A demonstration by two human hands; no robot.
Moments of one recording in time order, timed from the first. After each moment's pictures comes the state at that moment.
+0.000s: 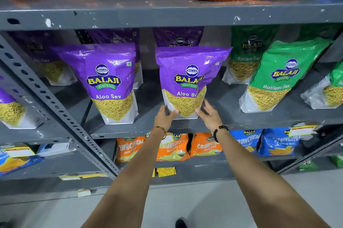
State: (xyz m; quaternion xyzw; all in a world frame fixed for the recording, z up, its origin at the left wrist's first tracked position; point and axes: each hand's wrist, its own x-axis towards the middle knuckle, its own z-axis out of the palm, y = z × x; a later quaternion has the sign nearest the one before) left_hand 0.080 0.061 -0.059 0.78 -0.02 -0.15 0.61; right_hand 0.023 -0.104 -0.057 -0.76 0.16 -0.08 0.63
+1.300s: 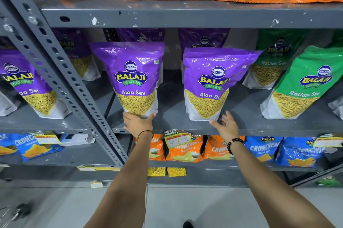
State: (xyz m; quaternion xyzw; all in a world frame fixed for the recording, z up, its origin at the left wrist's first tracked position) left_hand 0.101 0.178 -0.072 0.84 0.25 0.11 0.47; right_hand 0.014 -0.081 -0.077 -0.76 0.28 -0.09 0.58
